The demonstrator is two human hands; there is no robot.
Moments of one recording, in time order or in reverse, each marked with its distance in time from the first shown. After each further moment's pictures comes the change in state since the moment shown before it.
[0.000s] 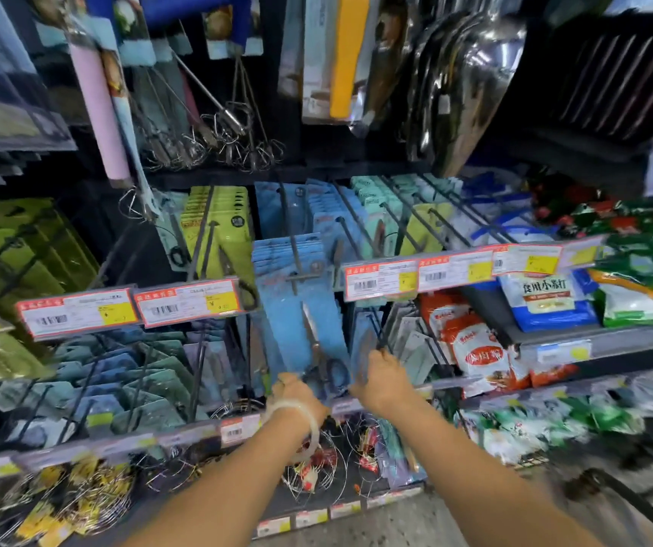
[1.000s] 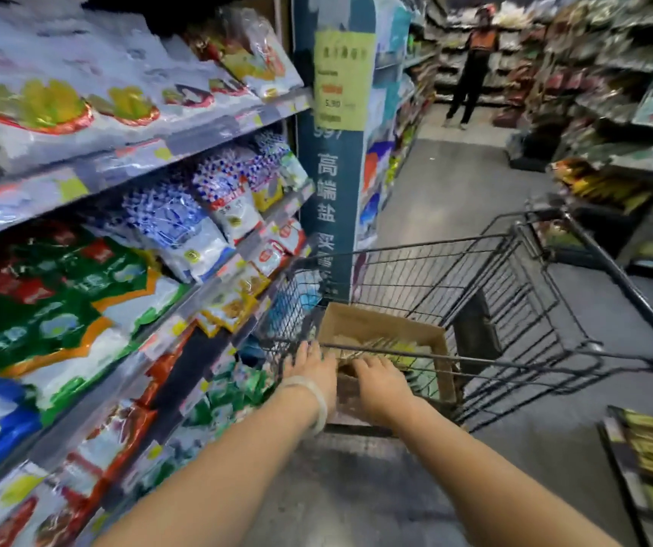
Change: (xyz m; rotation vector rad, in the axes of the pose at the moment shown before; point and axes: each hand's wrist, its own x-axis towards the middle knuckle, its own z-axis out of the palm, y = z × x) left_hand -0.348 0.471 0.413 1.013 -0.144 1.394; right_hand -0.262 0.597 -0.202 -0.022 0.314 0.746
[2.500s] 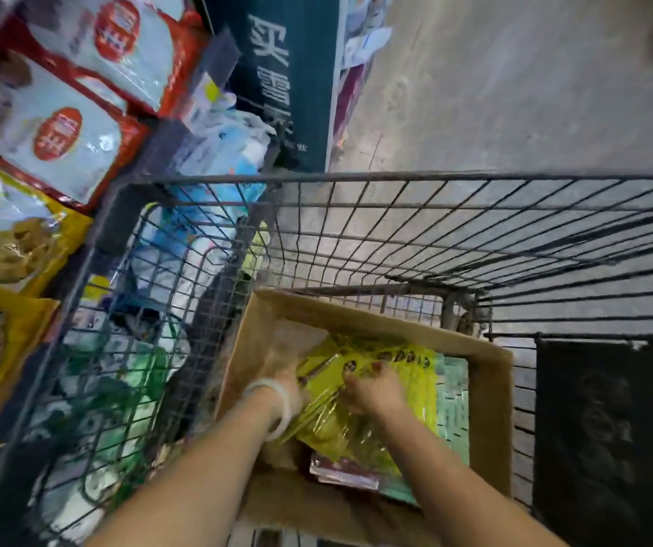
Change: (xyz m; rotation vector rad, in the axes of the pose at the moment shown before) left_hand 0.513 0.022 0.182 -0.312 -0.743 -0.260; right_hand 0.438 0.207 0.195 1.114 -0.435 1.037
